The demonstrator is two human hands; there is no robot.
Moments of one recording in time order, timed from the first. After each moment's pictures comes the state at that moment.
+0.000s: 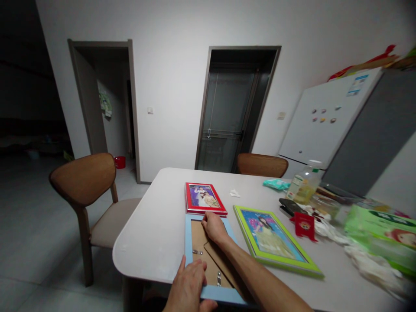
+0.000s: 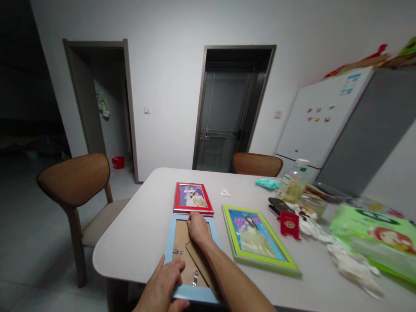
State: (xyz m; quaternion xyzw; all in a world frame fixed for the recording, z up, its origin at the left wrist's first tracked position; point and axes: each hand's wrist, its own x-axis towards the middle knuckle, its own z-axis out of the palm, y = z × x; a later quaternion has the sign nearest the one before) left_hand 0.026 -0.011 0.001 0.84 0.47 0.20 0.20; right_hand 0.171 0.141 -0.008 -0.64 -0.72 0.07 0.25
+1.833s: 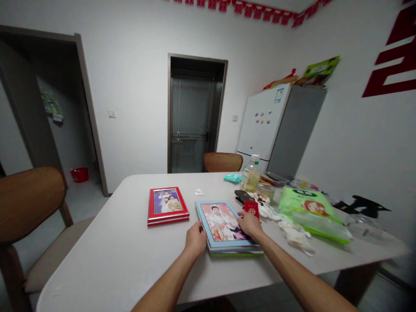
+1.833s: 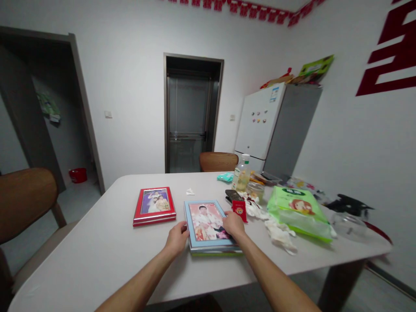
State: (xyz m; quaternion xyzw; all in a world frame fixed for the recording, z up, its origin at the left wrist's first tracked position) left_hand 0.201 0.110 -0.001 0.66 0.44 0.39 0.47; right_hand 0.416 0.106 0.013 -0.84 -0.49 -0.02 0.24
